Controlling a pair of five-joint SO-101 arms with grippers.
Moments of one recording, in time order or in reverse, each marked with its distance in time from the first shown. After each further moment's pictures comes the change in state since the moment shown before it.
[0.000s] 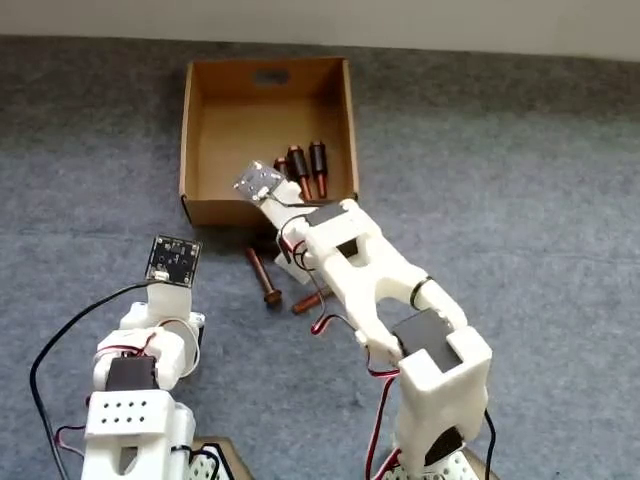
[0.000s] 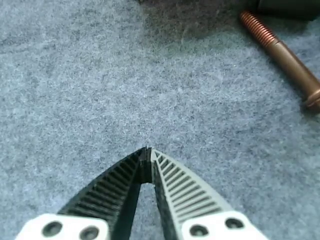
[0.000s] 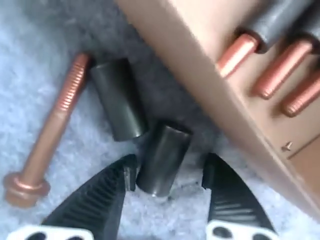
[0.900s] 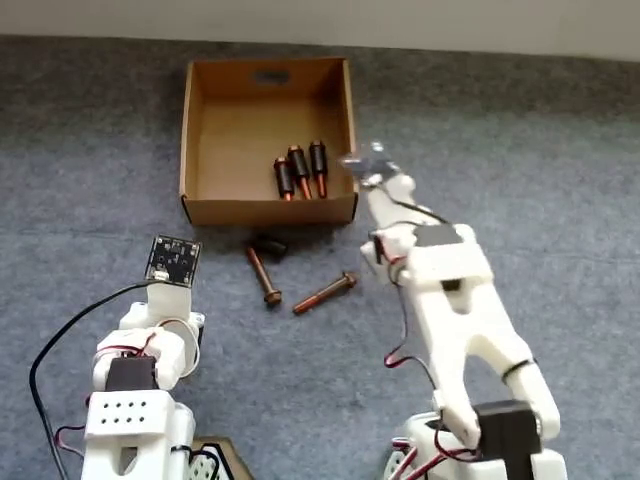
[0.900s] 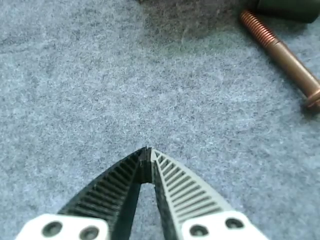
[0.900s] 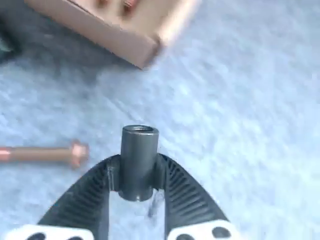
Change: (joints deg) left arm 0.0 0.0 0.0 0.0 0.0; right arm 21.6 -34.5 26.0 0.2 -0.3
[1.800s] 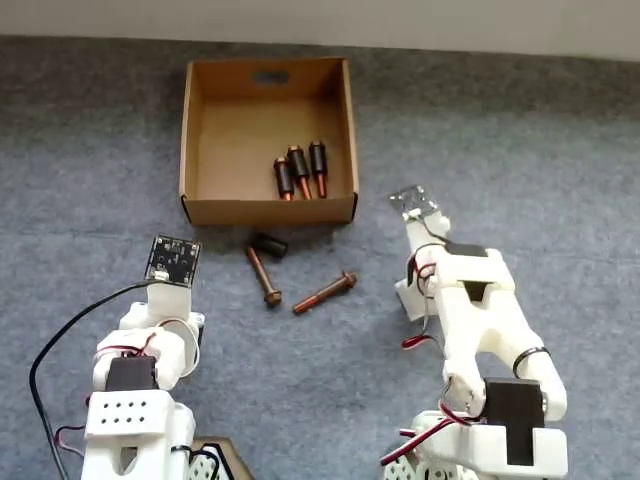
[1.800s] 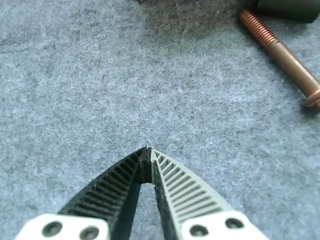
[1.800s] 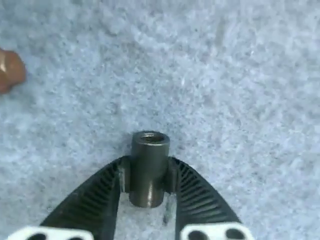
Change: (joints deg) left arm 0.0 0.0 0.0 0.0 0.0; right arm 9.6 11.4 6.8 0.1 2.5
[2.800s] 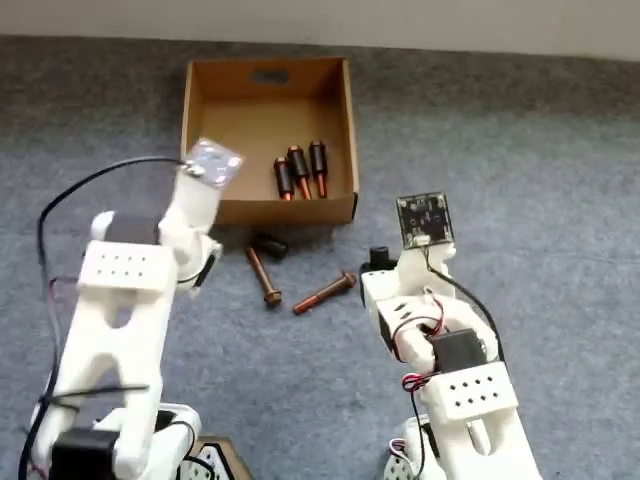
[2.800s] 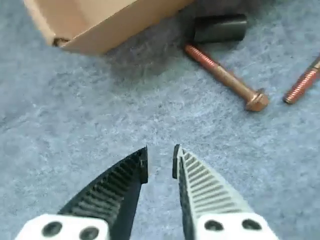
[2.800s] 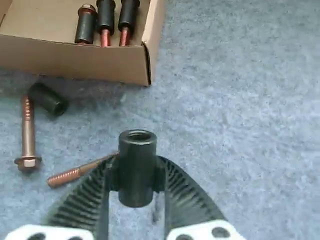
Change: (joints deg) left arm 8.8 51.1 -56.5 25.0 -9.7; right arm -16.0 -57.0 21.7 -2.3 -29.3
